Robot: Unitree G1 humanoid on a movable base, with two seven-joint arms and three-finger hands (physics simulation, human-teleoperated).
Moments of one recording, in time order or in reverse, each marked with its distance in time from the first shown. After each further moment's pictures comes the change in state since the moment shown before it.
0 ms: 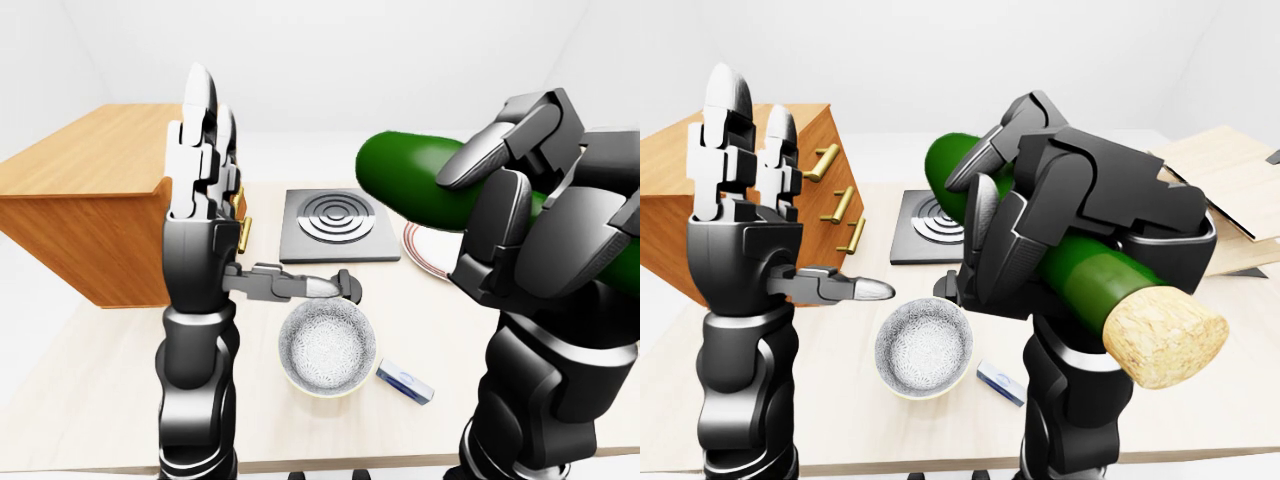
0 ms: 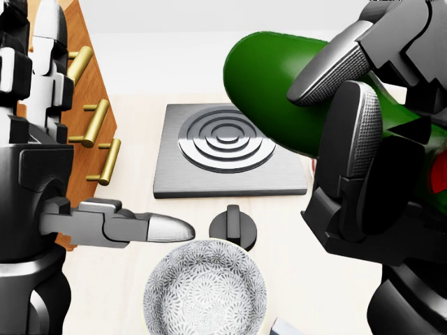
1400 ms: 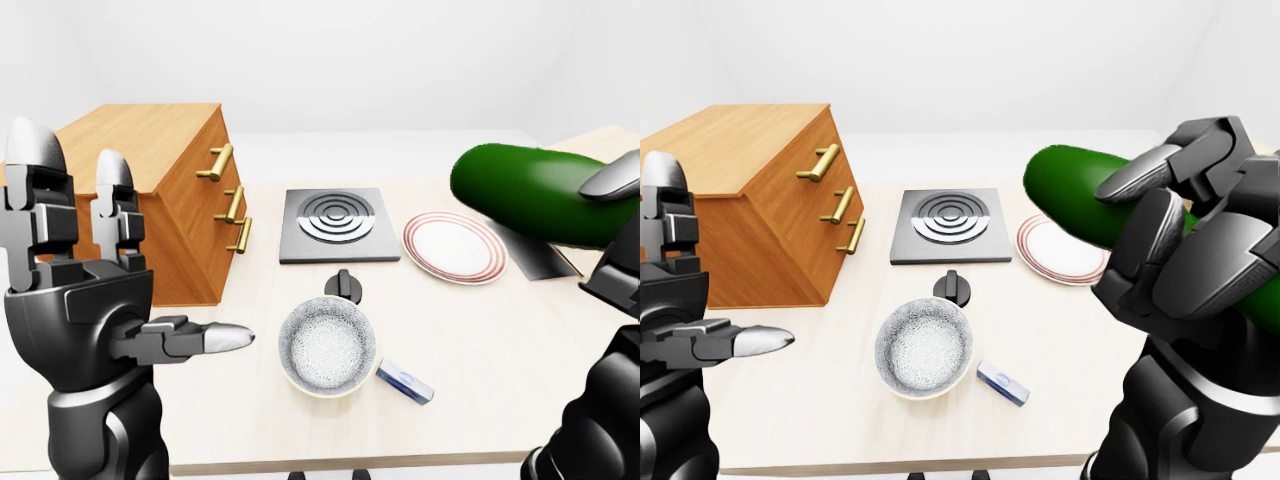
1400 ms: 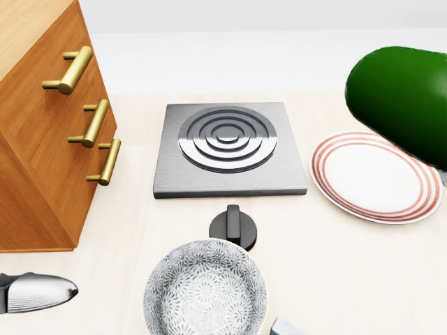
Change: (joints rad) left arm 0.276 0.042 0.312 -0.195 -0.418 0.000 -0.041; right arm 0.143 -0.150 -0.443 -0.070 0.301 0.000 0.039
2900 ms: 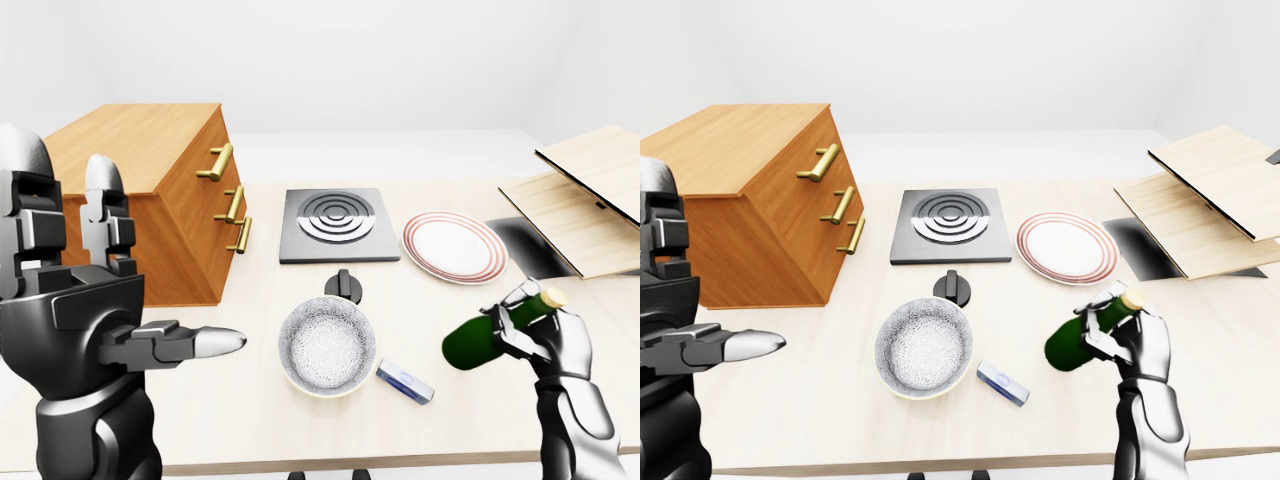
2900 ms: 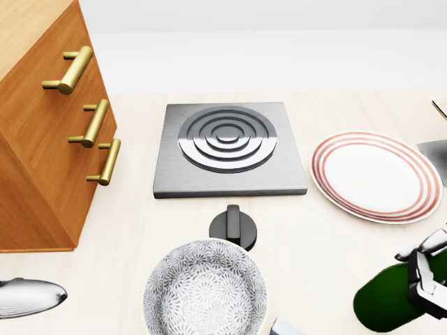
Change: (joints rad) left arm 0.017 0.001 0.039 -0.007 -0.024 0.000 -0.012; right arm 0.354 0.036 -0.142 0.755 -0.023 0.000 0.204
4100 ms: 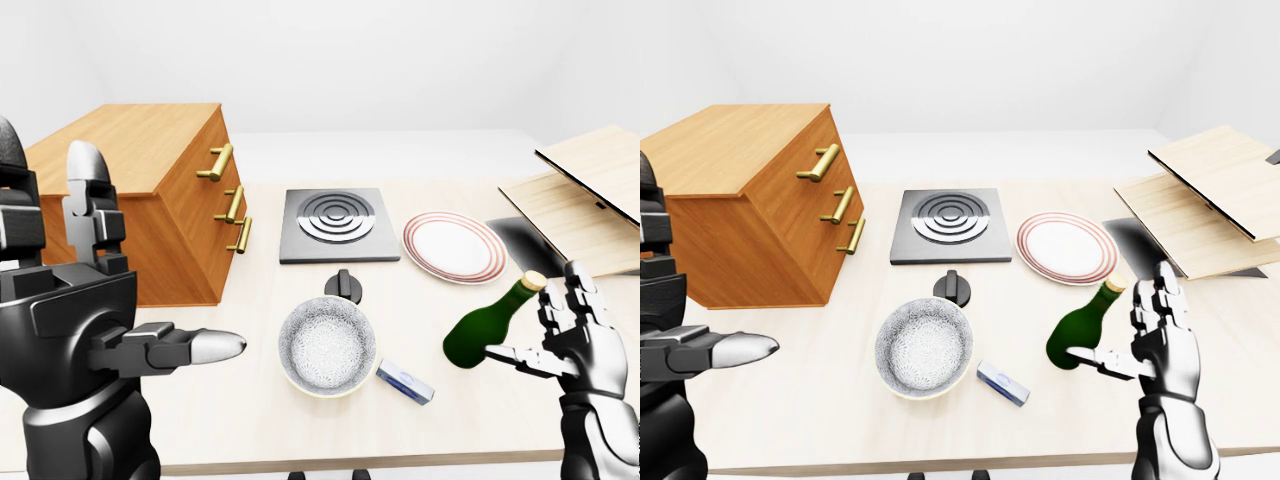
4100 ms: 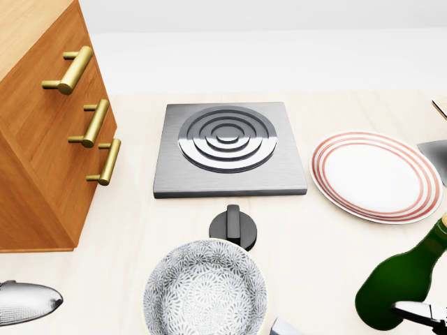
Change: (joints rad) left arm -0.017 0.004 -0.005 -0.042 -0.003 0.000 0.016; right arm 0.046 0.041 -0.099 -0.101 -0.021 0.000 0.055
